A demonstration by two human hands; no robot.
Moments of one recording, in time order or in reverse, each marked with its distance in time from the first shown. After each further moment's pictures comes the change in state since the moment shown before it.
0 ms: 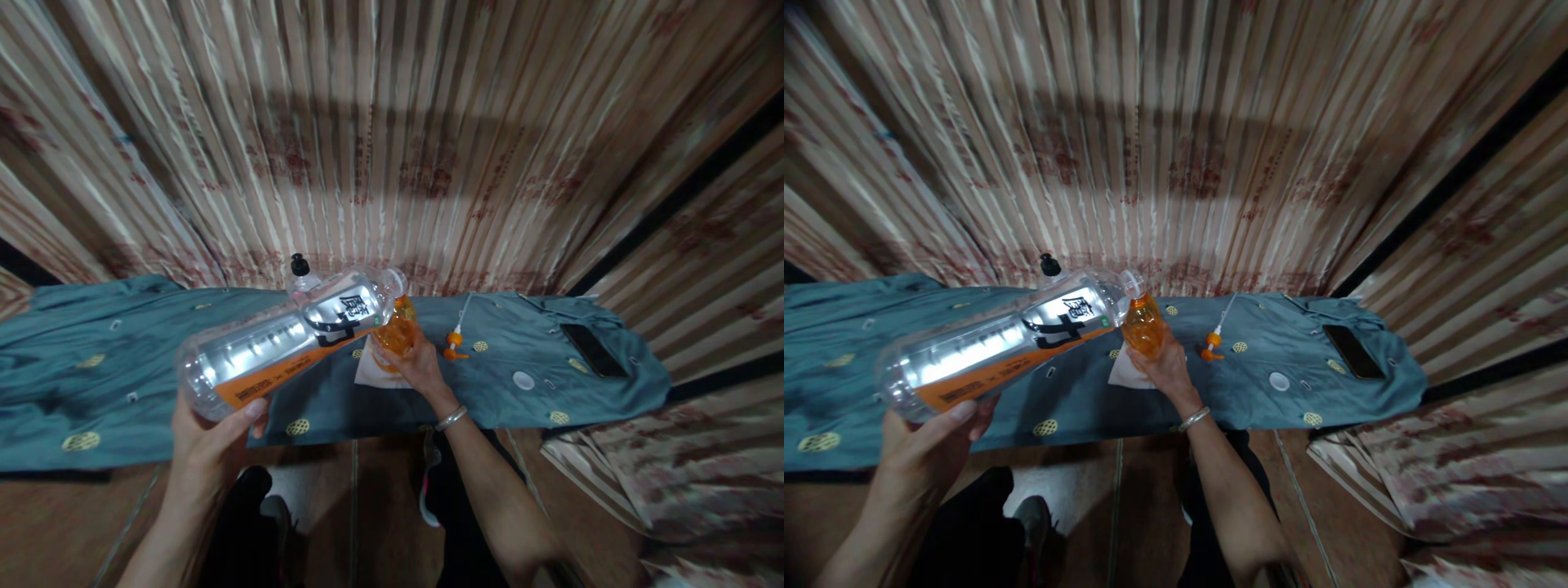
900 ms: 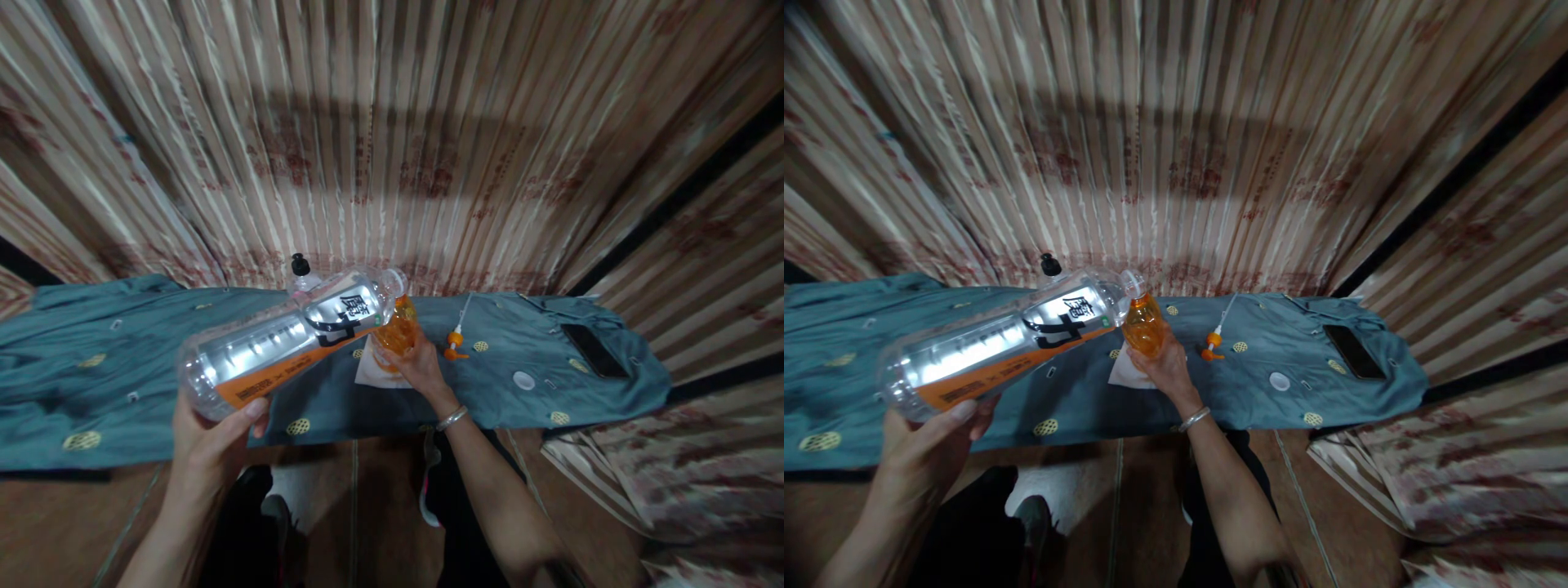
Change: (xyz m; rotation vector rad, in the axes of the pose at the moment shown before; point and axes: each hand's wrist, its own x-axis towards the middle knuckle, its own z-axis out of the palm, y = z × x) left_hand -0.001 0.001 0.000 0.009 0.020 -0.012; right_hand 0.001 0.003 0.001 -0.023 0.015 -0.002
